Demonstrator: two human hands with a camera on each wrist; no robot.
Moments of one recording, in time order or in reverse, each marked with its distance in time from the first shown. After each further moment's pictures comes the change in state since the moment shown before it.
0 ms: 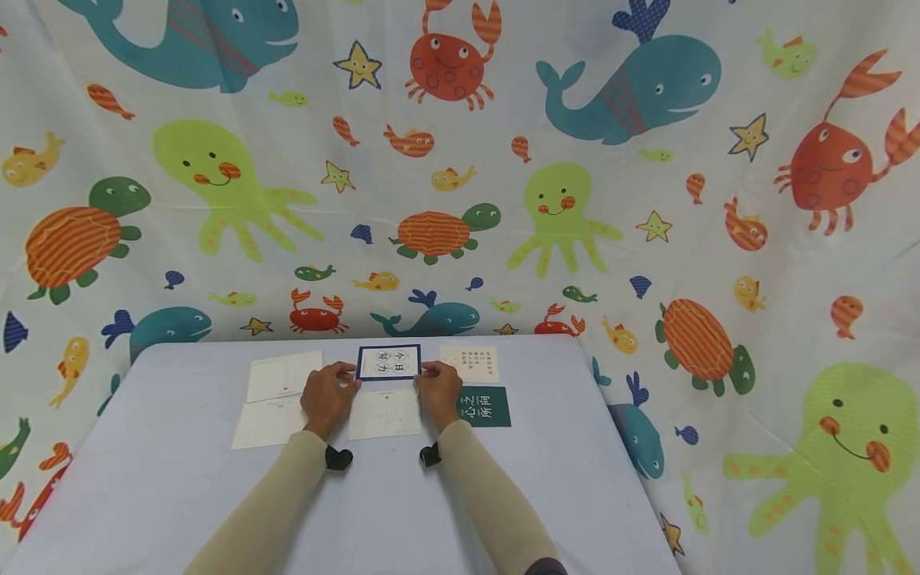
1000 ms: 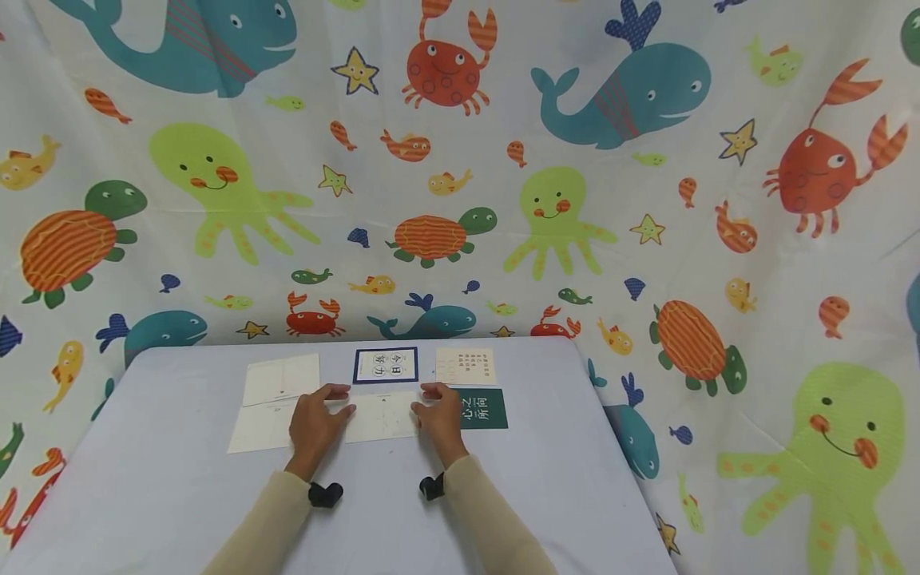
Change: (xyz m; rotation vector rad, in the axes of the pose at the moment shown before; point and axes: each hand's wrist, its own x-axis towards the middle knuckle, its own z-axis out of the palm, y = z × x) left_hand -0.046 -0.006 -0.021 -0.105 0.016 0.043; right_hand -0.044 0.007 -0.020 0.010 -0.033 0.058
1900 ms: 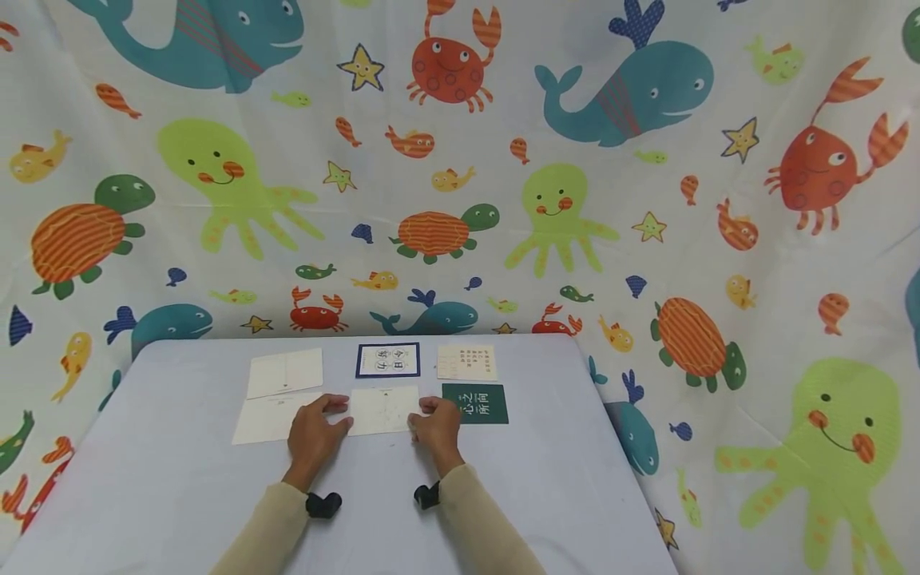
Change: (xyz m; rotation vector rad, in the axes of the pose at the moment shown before) left_hand -0.025 -0.013 -0.005 -0.012 -0.030 -0.052; right_hand -0.031 0.006 0.002 -0.005 -0.028 0.035
